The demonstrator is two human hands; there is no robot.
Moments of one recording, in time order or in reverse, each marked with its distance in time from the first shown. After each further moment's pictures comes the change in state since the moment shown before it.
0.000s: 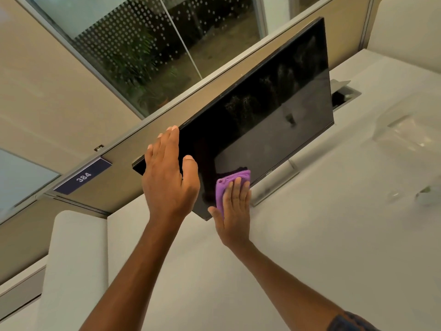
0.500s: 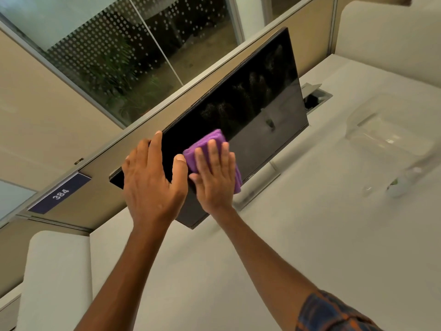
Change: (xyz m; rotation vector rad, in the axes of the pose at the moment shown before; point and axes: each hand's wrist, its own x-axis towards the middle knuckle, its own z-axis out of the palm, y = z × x) left_hand 0.008 0.009 0.007 0.124 0.004 0.072; right_hand 0.111 -0.012 -0.013 -0.027 0.304 -0.191
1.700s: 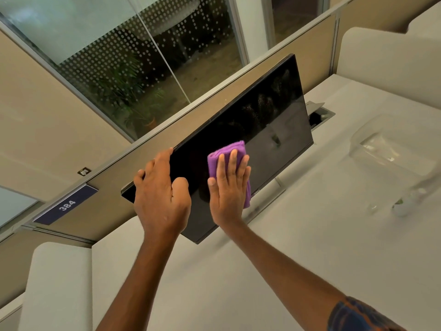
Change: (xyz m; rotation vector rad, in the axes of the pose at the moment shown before) left_hand 0.010 0.002 -0.006 -0.165 -0.018 -0.116; right_hand 0.019 -0.005 -0.015 0.081 0.037 0.168
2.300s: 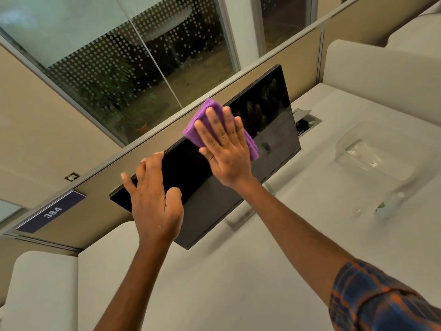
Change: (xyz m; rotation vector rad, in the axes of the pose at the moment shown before) left_hand -0.002 -0.003 0.012 -0.064 0.013 0.058; right_hand 0.134 0.024 -0.025 -0.129 -0.045 -0.554
